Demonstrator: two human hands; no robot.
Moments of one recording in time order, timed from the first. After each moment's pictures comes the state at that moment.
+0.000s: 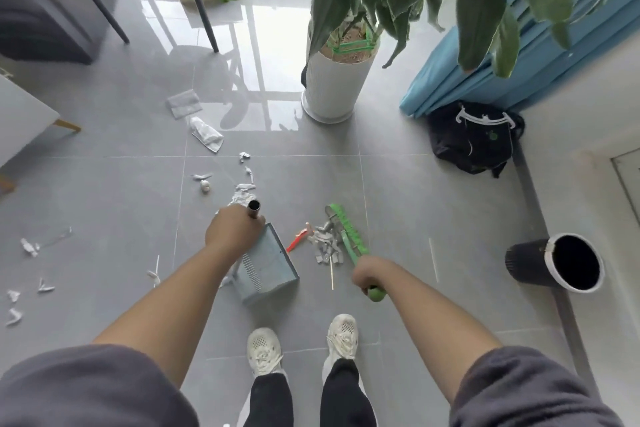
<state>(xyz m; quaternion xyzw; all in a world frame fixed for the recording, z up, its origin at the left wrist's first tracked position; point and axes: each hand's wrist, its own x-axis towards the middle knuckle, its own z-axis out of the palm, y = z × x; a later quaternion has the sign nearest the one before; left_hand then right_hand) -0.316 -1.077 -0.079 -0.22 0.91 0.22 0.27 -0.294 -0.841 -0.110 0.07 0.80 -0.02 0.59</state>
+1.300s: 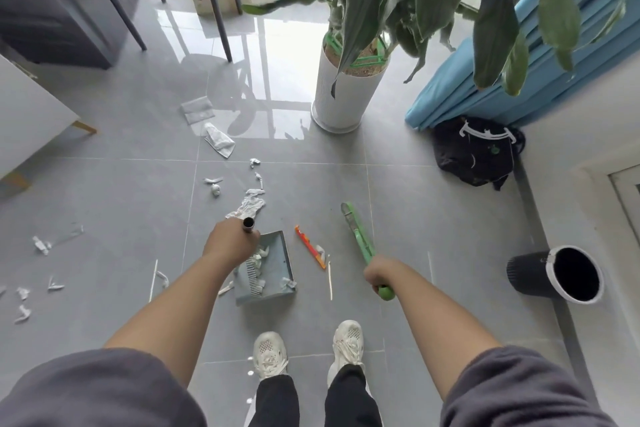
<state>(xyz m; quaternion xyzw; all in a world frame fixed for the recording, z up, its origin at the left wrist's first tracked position) -0.290 -1.132 -0.095 -0.20 0.92 0.22 0.27 -0.292 -0.861 -0.086 0.08 0.82 0.00 0.57</state>
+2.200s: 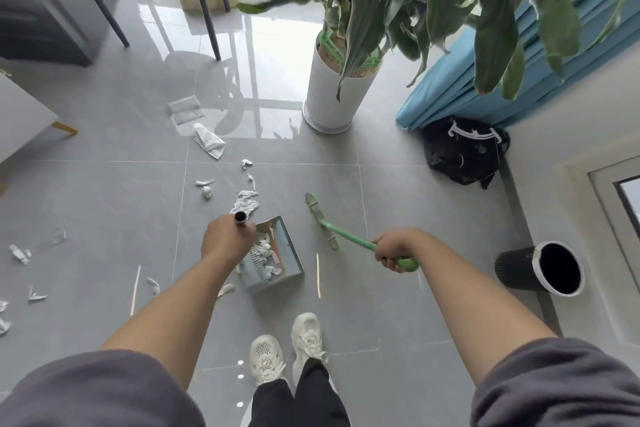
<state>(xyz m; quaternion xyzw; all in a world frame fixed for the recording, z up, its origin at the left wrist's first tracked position) -0.304 -1.145 -0.095 -0.28 0.89 0.31 0.21 -0.337 -0.850 -0.072 0.26 0.74 -0.21 0.58</state>
